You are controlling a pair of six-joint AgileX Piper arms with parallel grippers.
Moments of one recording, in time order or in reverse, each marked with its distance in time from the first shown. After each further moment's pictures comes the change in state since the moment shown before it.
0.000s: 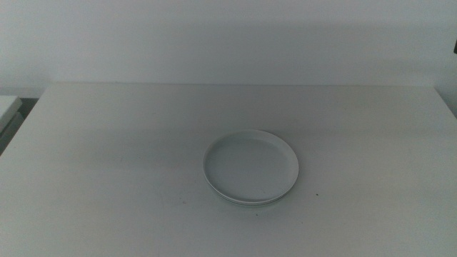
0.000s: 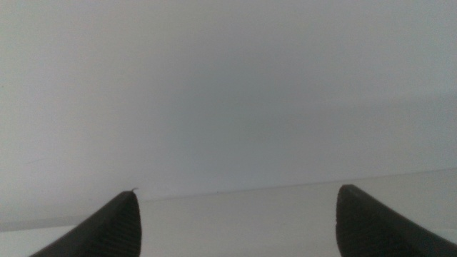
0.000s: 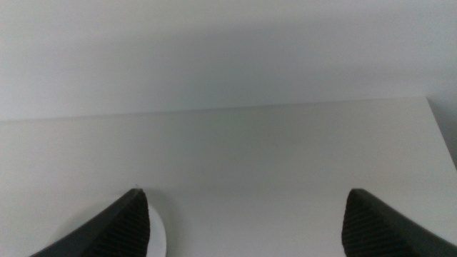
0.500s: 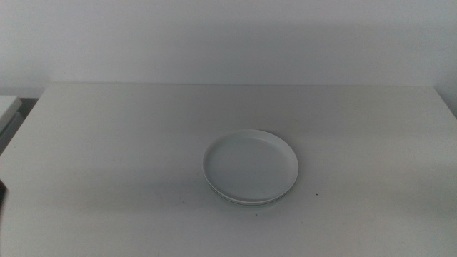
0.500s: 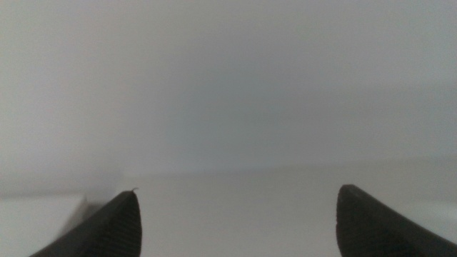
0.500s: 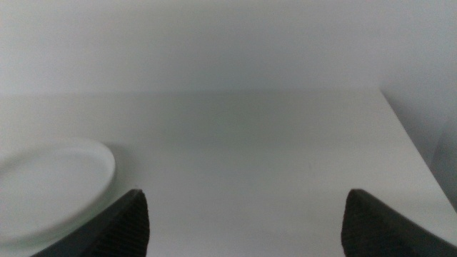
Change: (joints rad) left arm 0.000 -0.248 0.296 -0.060 -0.095 0.002; right arm 0.000 -0.700 0.833 -0.114 -0.379 0.000
